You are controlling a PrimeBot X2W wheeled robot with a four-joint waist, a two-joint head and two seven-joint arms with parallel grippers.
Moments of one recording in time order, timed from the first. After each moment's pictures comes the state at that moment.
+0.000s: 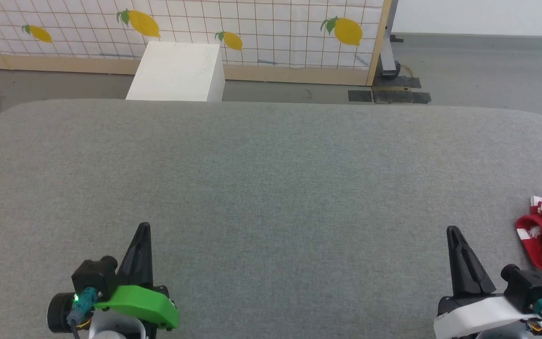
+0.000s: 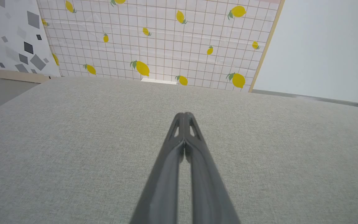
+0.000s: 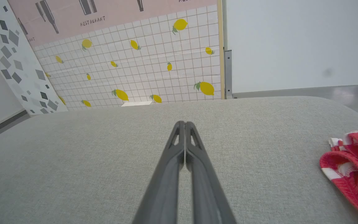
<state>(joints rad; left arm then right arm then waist) -0.03 0.09 -0.02 0.19 -0.20 -0.08 -0.24 0.06 -0.05 -0.03 0.12 0.20 0.13 -0.24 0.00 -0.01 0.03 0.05</state>
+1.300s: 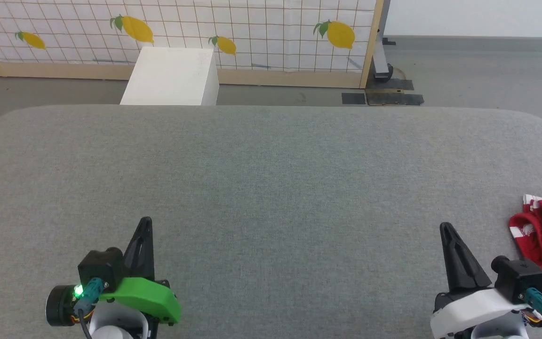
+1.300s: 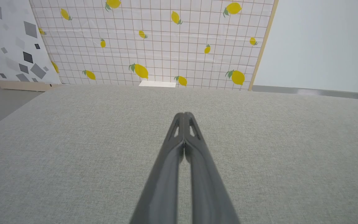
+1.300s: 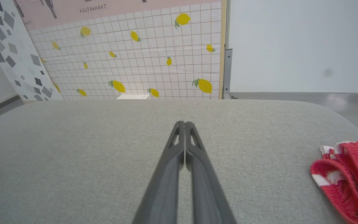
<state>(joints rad) -0.03 0.08 -0.01 0.13 -0.14 -0.06 -0.16 0.05 -0.05 -0.02 0.08 0.14 0.13 -0.16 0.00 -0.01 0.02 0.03</state>
